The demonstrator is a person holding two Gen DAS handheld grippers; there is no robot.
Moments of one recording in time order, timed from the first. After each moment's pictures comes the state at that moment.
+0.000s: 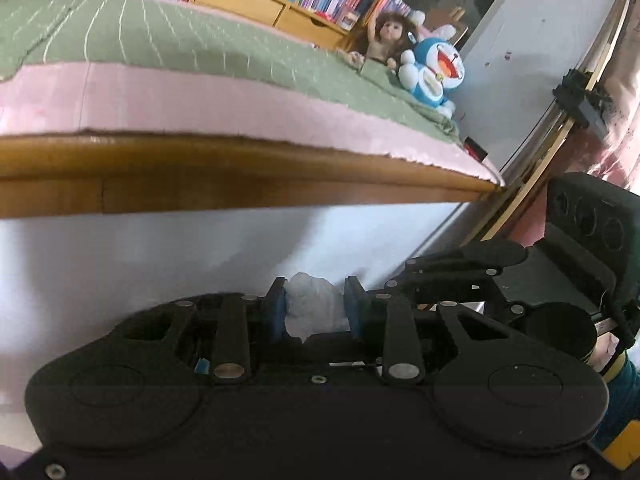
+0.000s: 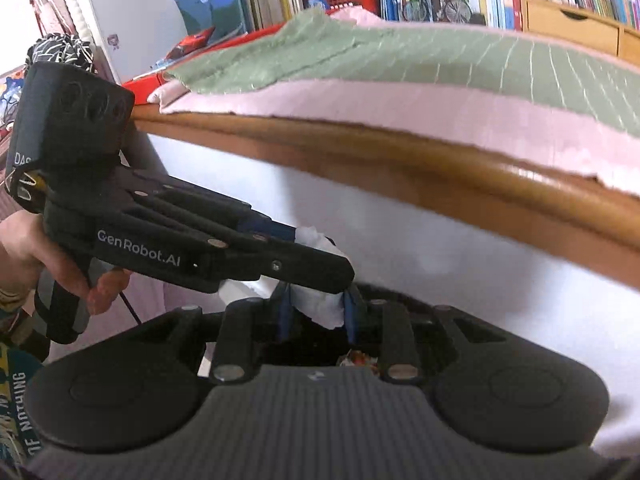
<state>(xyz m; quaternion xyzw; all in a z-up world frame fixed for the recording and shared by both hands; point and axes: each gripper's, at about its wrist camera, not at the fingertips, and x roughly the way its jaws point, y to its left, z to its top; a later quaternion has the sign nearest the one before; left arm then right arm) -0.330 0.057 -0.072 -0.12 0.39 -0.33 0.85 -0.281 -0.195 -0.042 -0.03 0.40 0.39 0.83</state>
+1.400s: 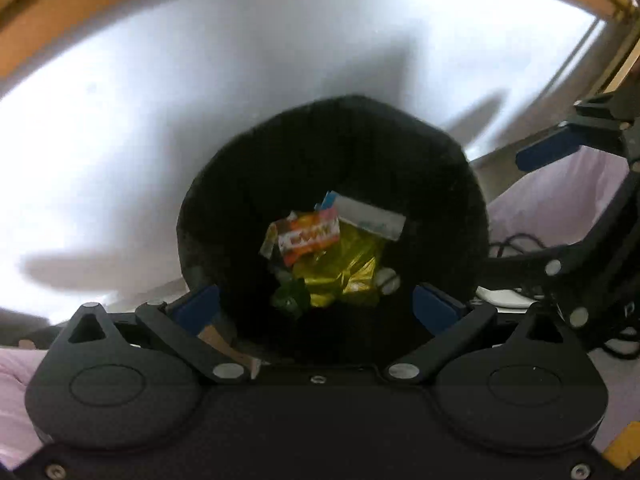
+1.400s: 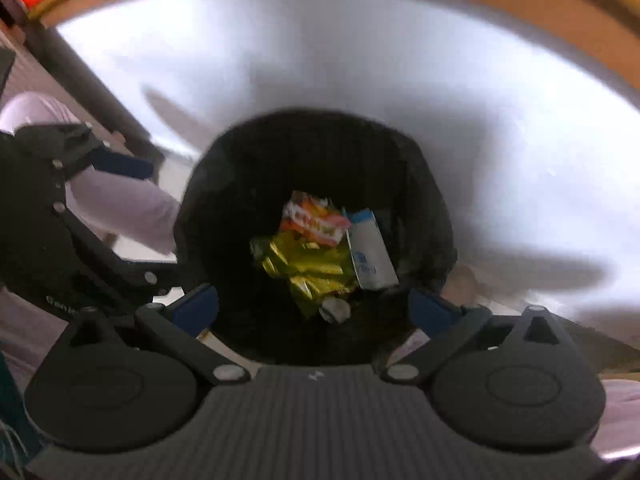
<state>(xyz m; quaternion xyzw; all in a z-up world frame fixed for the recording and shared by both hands) -0.374 0.020 -0.152 0.09 0.57 -0.15 0.80 -0.285 -0.204 -0.123 -0.10 0.59 0.28 0.75</state>
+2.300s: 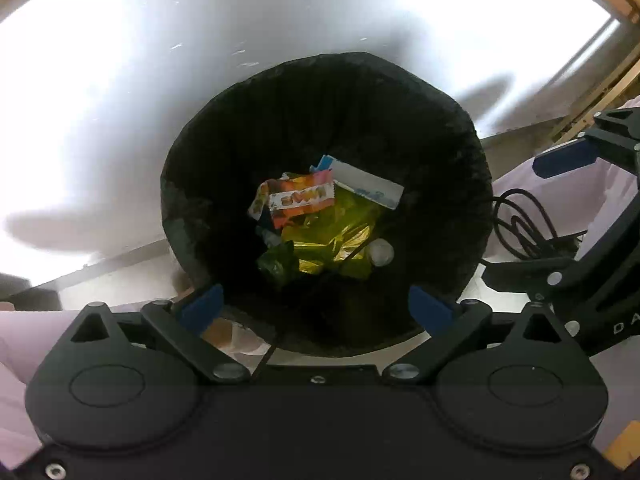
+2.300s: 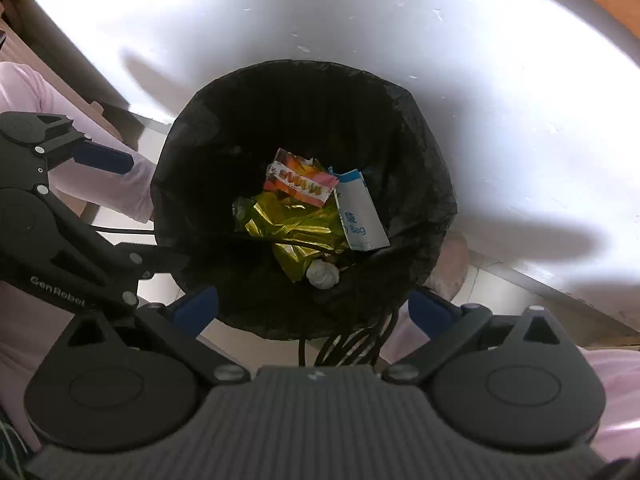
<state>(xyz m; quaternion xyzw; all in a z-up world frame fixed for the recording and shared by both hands) -0.377 0.019 -0.181 0.07 0.61 -0.14 0.78 -0.300 -0.199 -0.146 -0.12 0.61 0.25 0.74</state>
